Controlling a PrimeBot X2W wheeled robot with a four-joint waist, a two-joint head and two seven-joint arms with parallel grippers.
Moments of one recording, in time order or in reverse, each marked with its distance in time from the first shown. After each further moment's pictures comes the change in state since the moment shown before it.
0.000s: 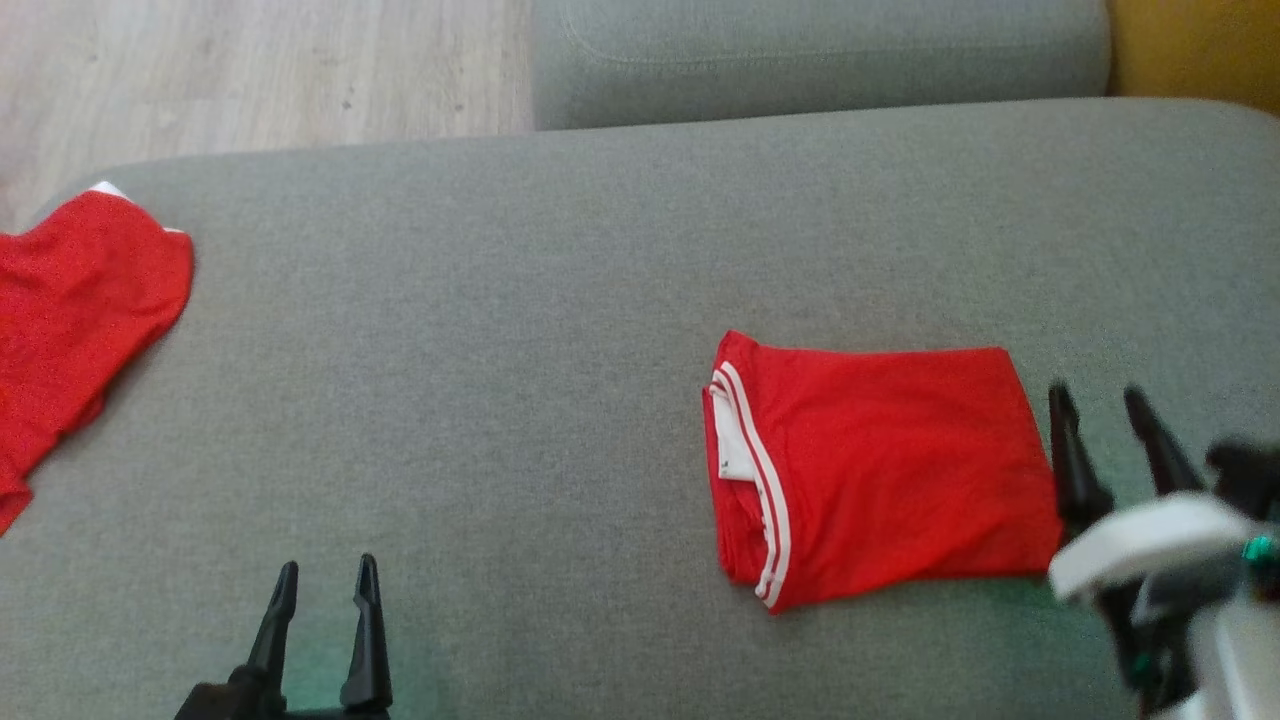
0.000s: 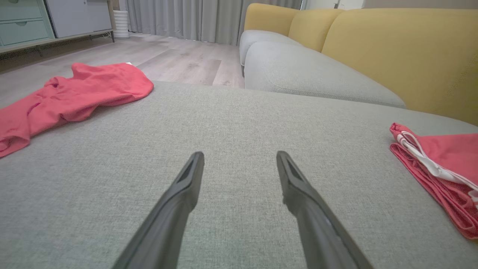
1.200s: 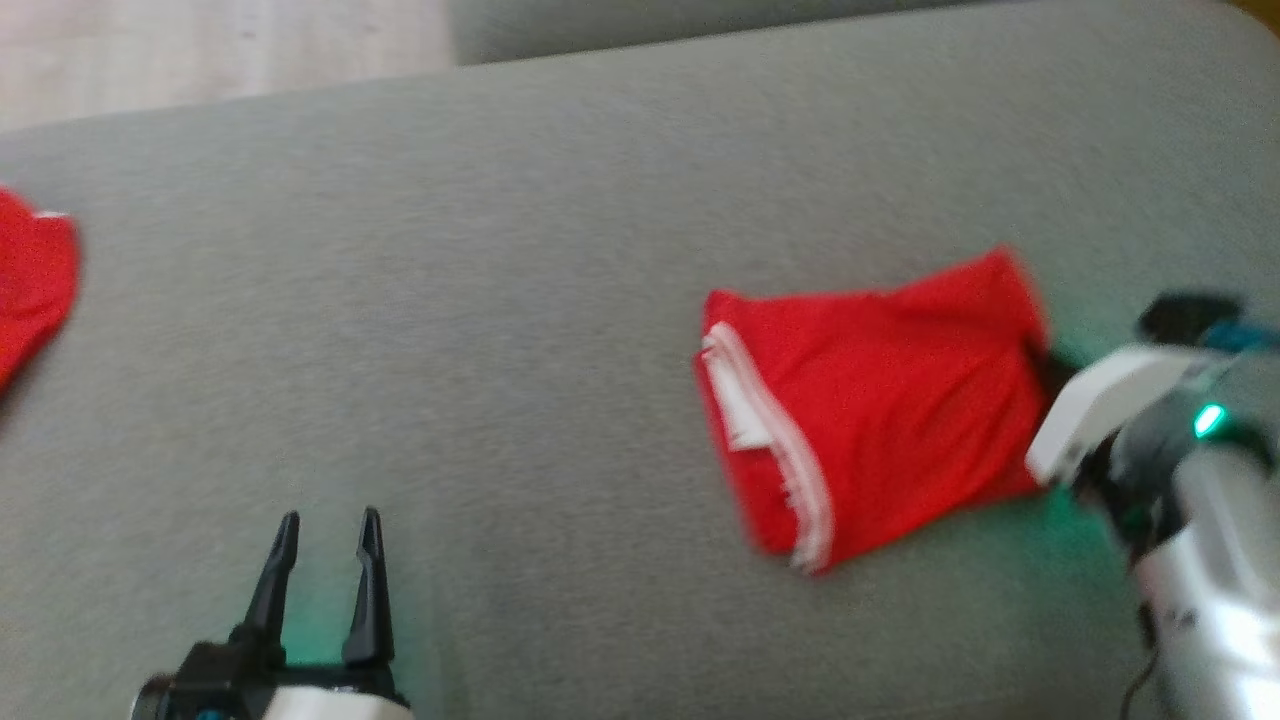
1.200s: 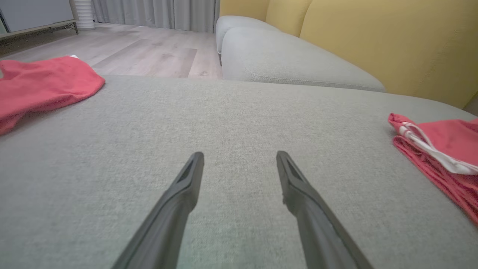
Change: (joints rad) left arm -0.050 0.000 -0.004 -0.024 0.021 -0.009 0.000; right arm -0.378 -0.109 0.120 0.385 0.181 0.000 0.406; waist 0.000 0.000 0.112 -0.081
